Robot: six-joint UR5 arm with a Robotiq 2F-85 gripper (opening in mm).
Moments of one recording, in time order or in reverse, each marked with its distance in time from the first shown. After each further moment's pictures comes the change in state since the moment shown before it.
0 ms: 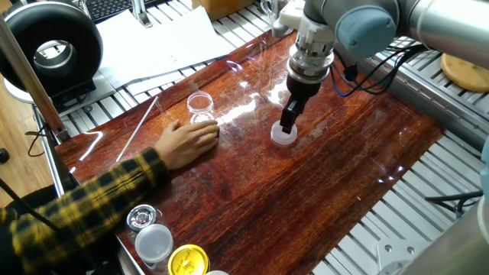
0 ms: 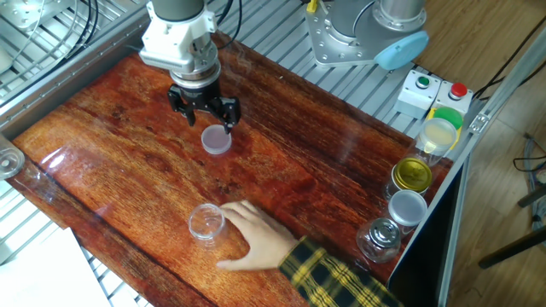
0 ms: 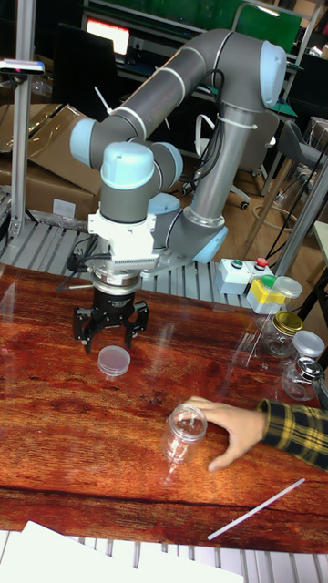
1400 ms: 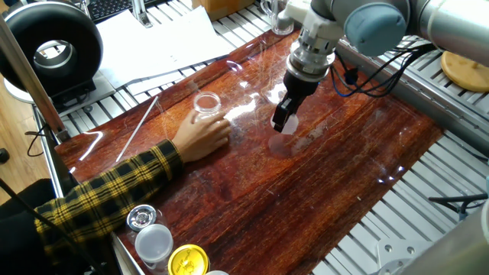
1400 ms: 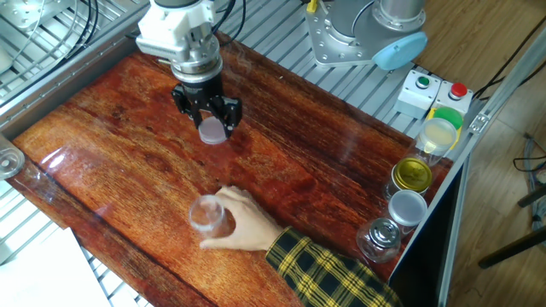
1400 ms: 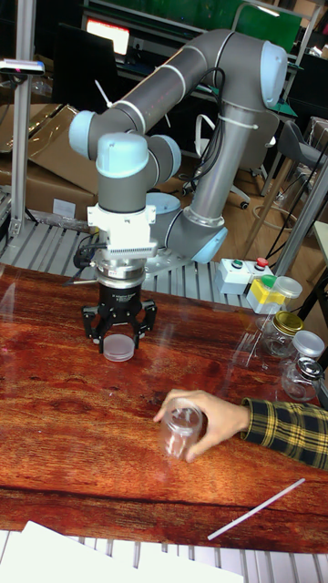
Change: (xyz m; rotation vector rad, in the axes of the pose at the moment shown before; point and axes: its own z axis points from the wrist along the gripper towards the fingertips) arm -0.015 0.021 -0.005 -0.080 -0.085 0.079
